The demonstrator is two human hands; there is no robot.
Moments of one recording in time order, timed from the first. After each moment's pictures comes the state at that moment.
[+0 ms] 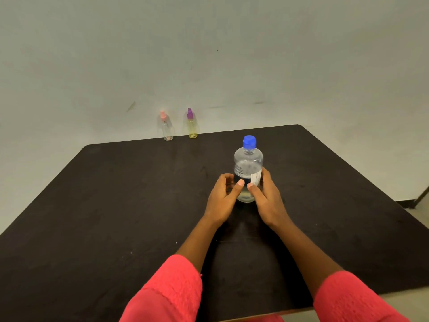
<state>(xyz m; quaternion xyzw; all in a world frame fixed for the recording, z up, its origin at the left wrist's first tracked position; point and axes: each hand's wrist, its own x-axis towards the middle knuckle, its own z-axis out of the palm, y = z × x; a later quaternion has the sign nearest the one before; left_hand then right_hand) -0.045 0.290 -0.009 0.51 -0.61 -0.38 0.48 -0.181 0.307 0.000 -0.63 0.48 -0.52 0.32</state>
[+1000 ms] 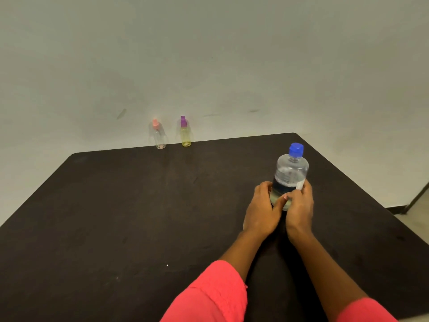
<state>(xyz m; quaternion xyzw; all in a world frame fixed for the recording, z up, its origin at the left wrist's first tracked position) -0.142 0.281 0.003 0.51 -0.67 -0.34 0.41 -0.220 0.291 0.011 -0.36 0.58 -0.67 0.30</state>
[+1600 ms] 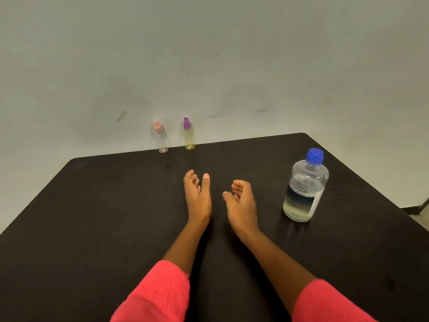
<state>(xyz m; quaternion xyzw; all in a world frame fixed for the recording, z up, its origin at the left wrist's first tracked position) -0.012 0.216 -0.003 0.54 -0.43 -0.35 0.63 -0.105 0.249 0.002 -0.50 0.56 -0.55 0.37</state>
